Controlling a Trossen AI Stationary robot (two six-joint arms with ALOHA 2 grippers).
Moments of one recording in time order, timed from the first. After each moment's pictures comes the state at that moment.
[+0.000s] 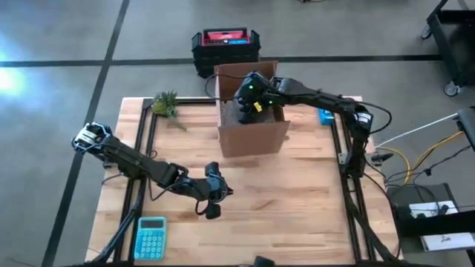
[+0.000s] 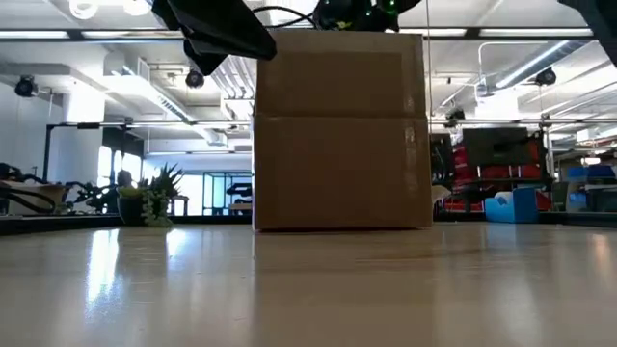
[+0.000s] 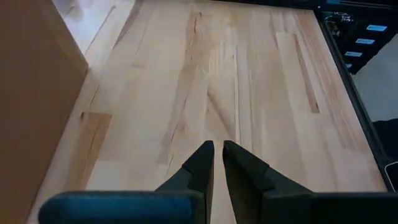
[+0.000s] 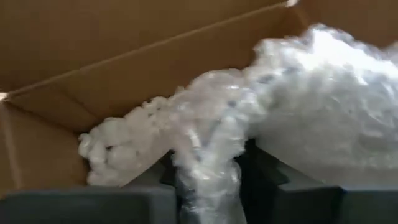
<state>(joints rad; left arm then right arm) -0.41 1.46 0.99 -0.15 -0.36 -0.36 -0.42 1.97 1.81 -0.80 -0.07 -0.10</state>
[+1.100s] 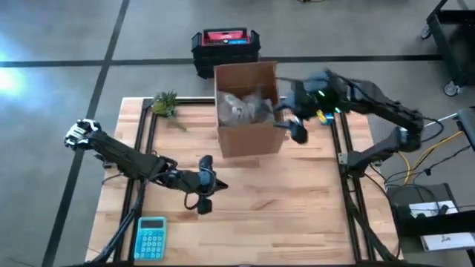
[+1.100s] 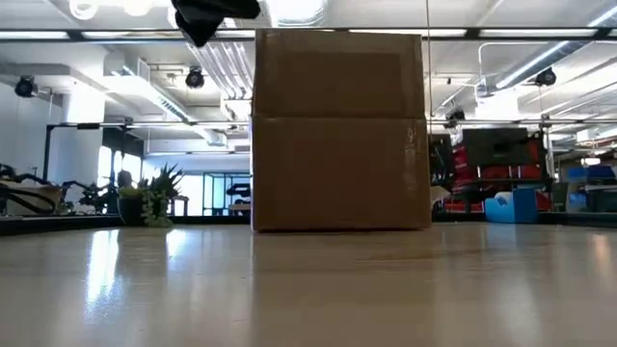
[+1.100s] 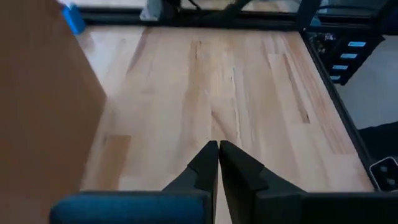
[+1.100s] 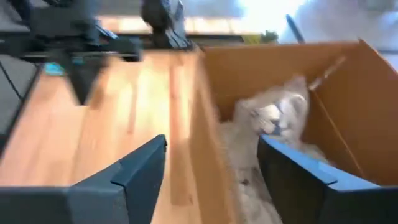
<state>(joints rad) -0.39 1.26 0.96 -0.21 -0.36 -0.24 -0.16 1.34 1.64 -0.95 -0.07 -0.10</state>
